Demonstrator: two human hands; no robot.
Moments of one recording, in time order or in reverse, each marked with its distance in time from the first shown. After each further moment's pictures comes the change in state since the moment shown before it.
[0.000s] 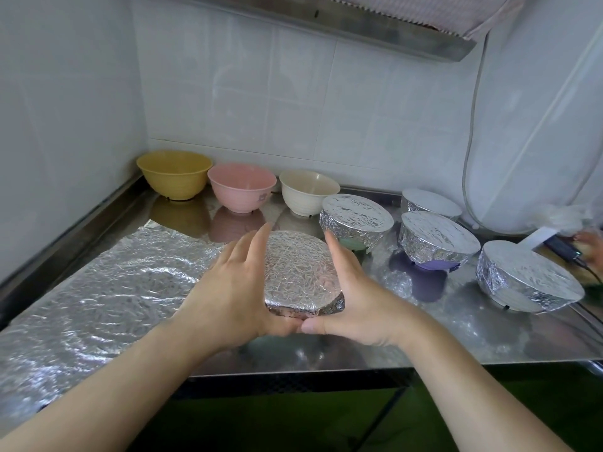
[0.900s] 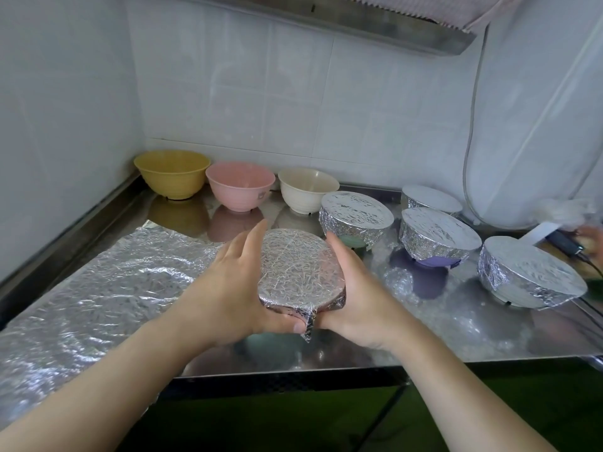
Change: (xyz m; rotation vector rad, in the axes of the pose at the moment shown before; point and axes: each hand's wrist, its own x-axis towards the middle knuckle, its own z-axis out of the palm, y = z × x) left_hand 0.003 -0.005 -0.005 -0.130 -0.055 -0.007; right_hand 0.002 0.005 0.016 0.104 0.226 -0.031
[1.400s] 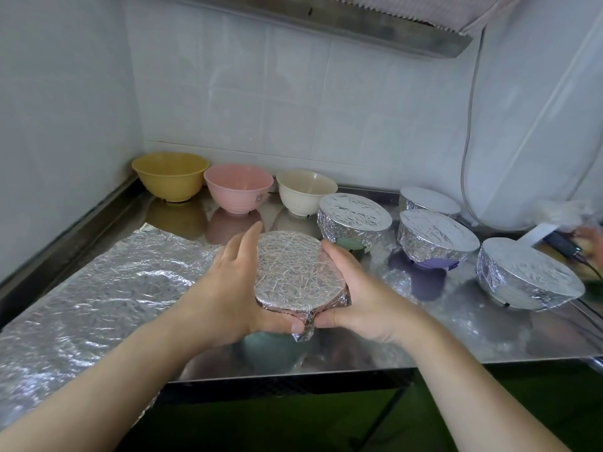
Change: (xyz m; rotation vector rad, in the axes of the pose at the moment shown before) left_hand 0.002 -0.001 0.000 -0.081 -0.047 -0.053; right_hand 0.011 0.020 -0.008 0.104 -0.193 -0.004
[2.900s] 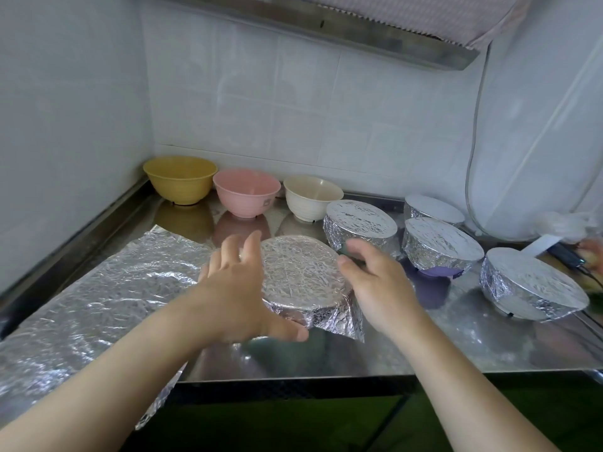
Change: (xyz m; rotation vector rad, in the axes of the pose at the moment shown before) left_hand -0.005 0.022 -0.020 0.183 -0.132 -0.233; right_hand 0.000 -0.030 -0.006 -0.074 0.516 0.064
